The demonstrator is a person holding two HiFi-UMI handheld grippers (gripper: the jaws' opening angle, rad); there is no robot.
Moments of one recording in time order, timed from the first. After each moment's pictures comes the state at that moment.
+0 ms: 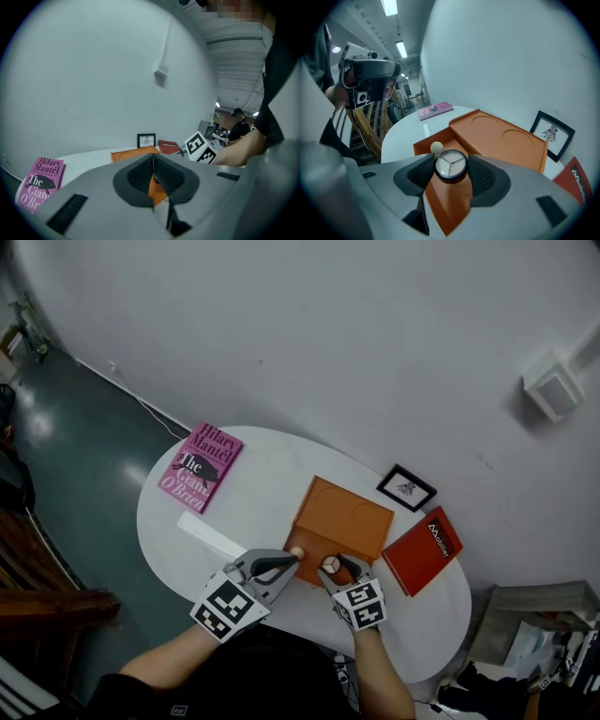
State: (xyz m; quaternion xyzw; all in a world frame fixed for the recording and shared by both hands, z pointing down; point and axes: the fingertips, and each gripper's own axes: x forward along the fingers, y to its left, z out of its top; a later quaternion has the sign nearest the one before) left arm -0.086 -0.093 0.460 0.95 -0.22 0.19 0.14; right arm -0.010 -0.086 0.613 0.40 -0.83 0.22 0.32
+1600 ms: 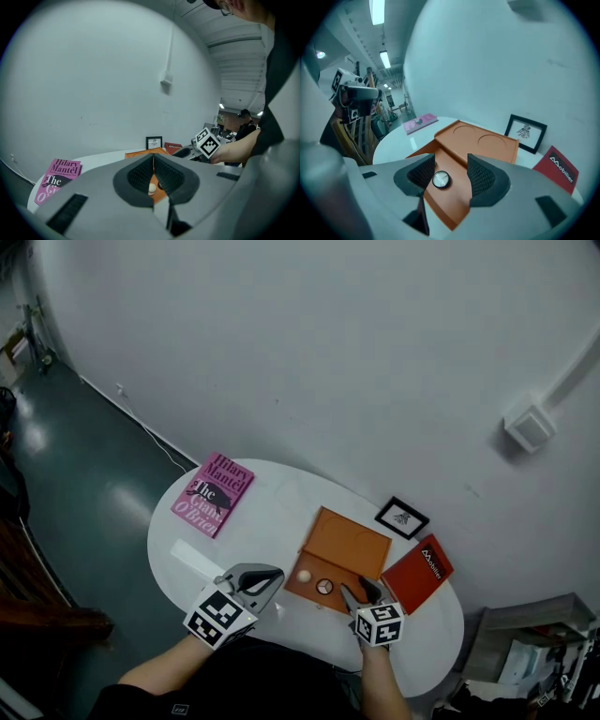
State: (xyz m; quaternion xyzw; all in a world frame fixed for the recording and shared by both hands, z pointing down) left arm -0.150 -0.098 0.443 0.94 -0.25 0.17 0.13; right arm 0.028 -0.089 0.575 0.50 -0.79 0.24 0.26
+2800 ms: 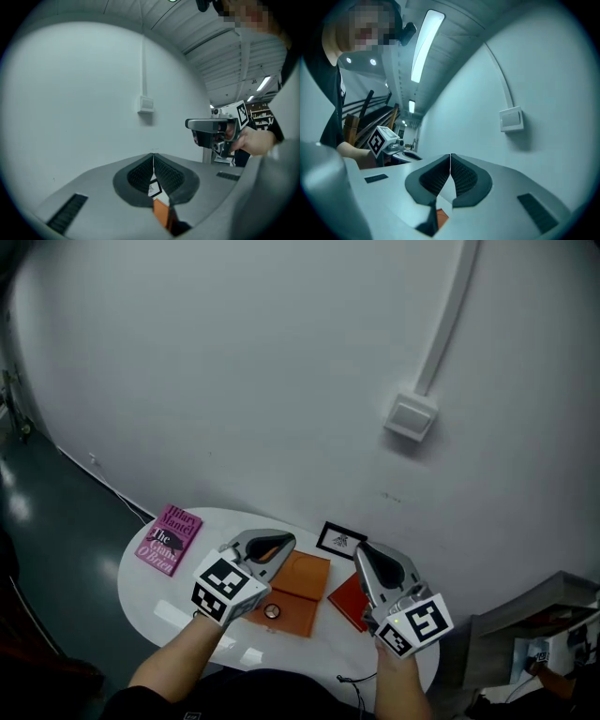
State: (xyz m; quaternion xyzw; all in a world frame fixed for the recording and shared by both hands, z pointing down) left arm 0.022 -0.129 0.281 0.97 -0.24 0.08 -0.01; right arm 0.109 -0.073 0.232 0.50 -0.86 -0.06 0.00
